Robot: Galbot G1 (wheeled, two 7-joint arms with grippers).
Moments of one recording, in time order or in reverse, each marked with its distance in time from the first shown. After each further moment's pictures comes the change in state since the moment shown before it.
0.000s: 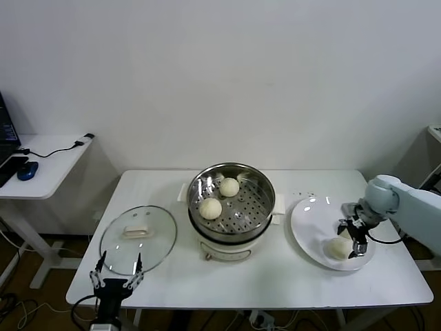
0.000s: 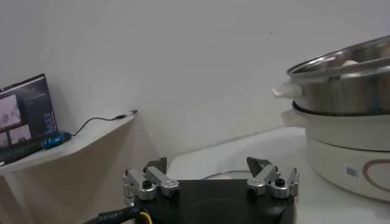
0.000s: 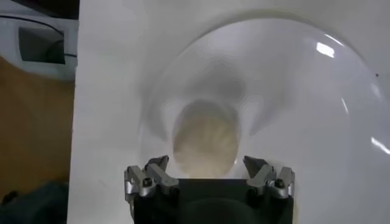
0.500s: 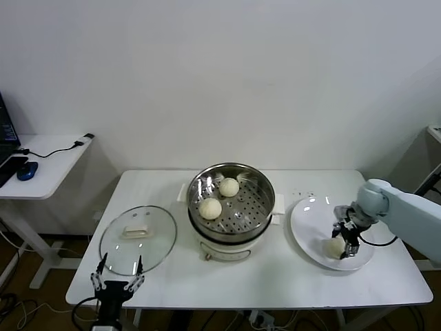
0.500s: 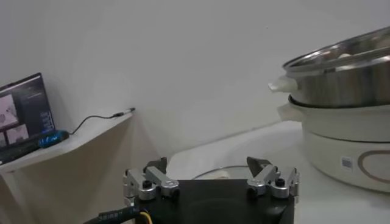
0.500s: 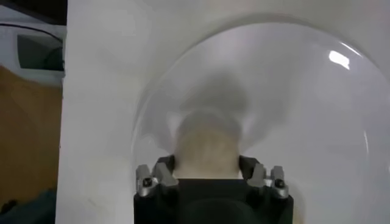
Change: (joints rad) left arm 0.008 0.000 0.001 0.005 0.016 -0.003 0.000; right arm -0.028 0.049 0.023 -0.046 0.002 0.002 -0.008
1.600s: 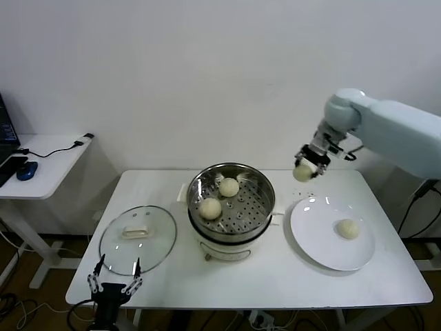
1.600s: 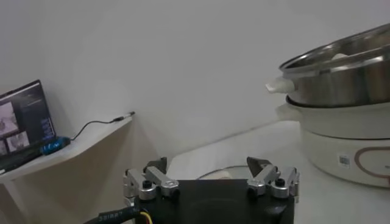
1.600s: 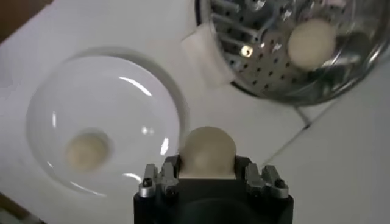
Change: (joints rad) left arm 0.038 0.017 -0.005 -0.036 0.010 0.001 0.005; right arm 0.653 0.291 -0.296 0.078 -0.060 0.583 -0.057
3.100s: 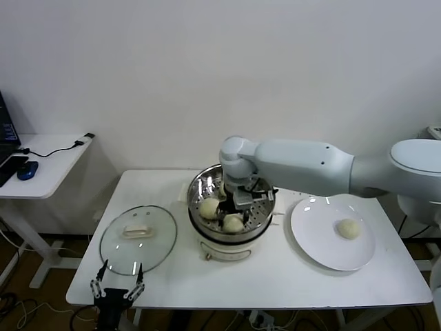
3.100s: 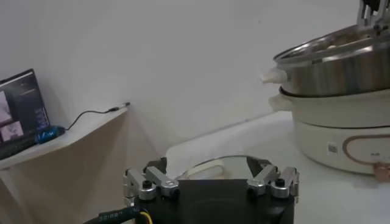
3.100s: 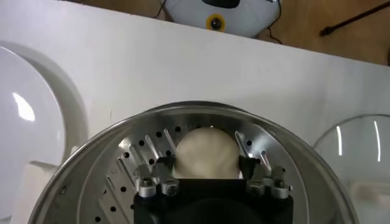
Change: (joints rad) left arm 0.016 -0.004 0.010 0.017 -0.007 0.000 0.002; right arm -0.172 0.318 -0.061 0.115 -0.137 0.241 0.060
